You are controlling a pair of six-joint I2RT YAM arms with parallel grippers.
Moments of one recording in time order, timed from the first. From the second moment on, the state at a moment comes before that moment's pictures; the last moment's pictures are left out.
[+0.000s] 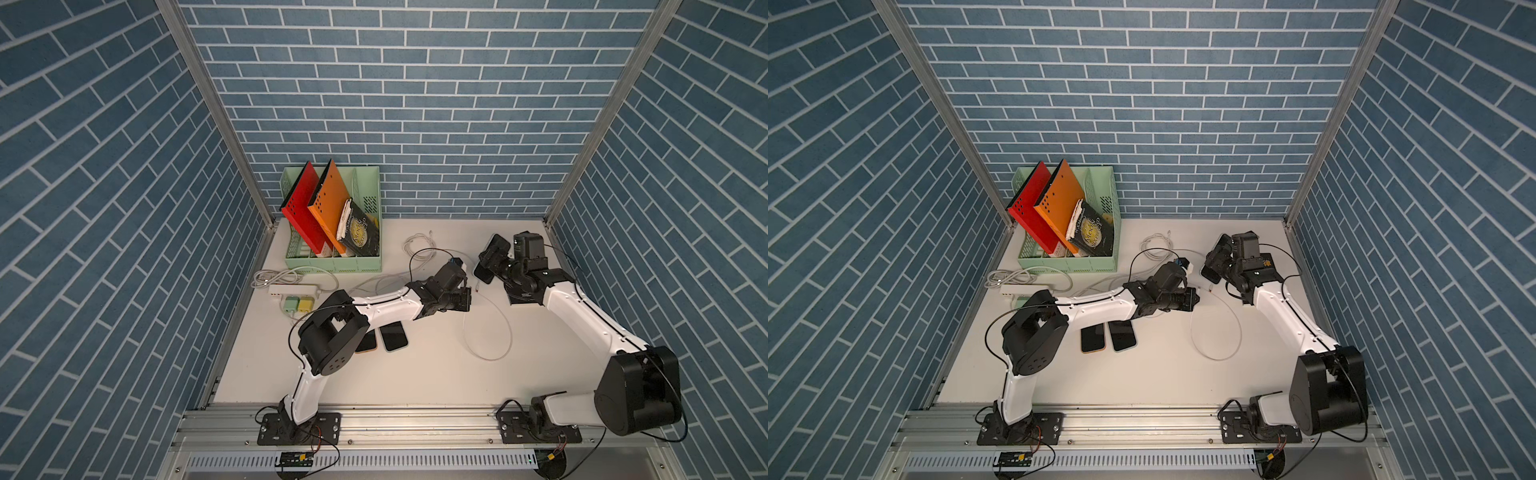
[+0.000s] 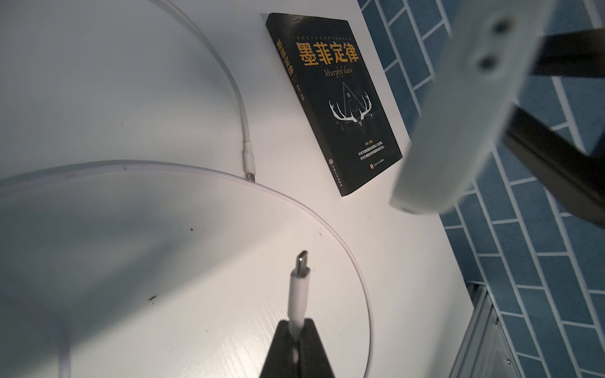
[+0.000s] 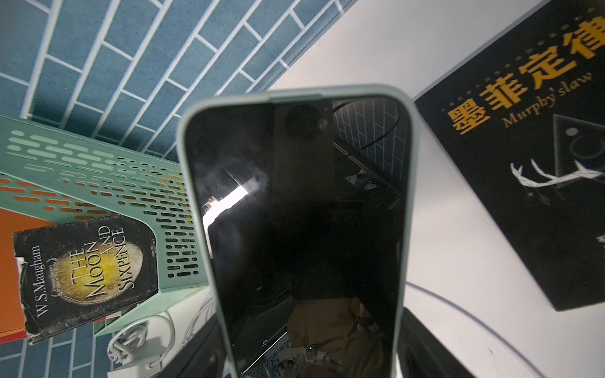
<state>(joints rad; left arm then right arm) -0.93 2.06 1.48 -0.10 0.13 -0.69 0.24 1.34 1.01 -0.36 -0.09 0.75</state>
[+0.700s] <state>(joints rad) -0.82 2.47 1.98 -0.21 0.10 -0.68 0.20 1.08 0.76 -0.45 -0.07 0.71</state>
